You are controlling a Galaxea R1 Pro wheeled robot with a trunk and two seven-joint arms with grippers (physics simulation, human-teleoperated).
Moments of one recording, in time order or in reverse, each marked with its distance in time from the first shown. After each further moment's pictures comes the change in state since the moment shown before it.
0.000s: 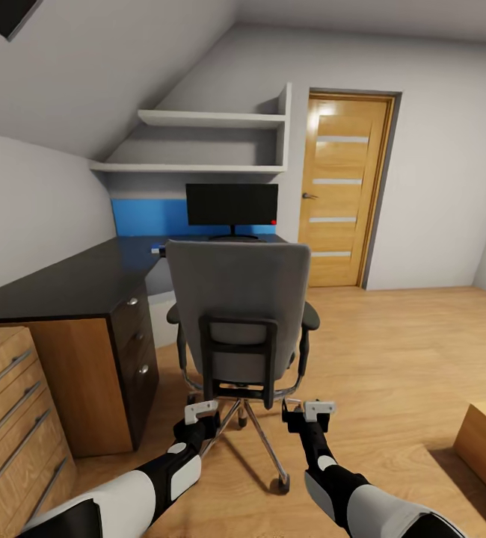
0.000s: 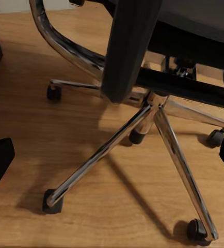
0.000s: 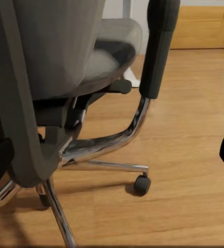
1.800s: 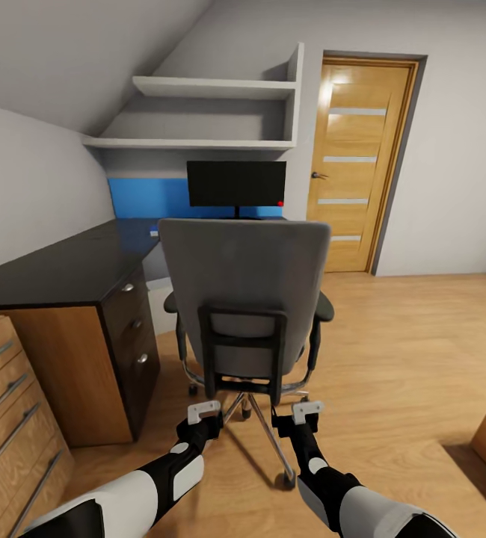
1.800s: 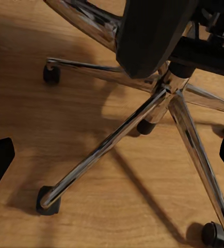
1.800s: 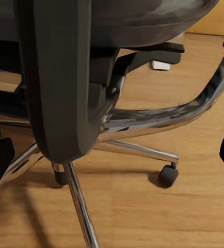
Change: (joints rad) left arm 0.000 -0.010 -0.001 -0.002 0.001 0.002 -0.008; right arm 0.002 0.032 0.000 0.011 0.114 0.019 0.001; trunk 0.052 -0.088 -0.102
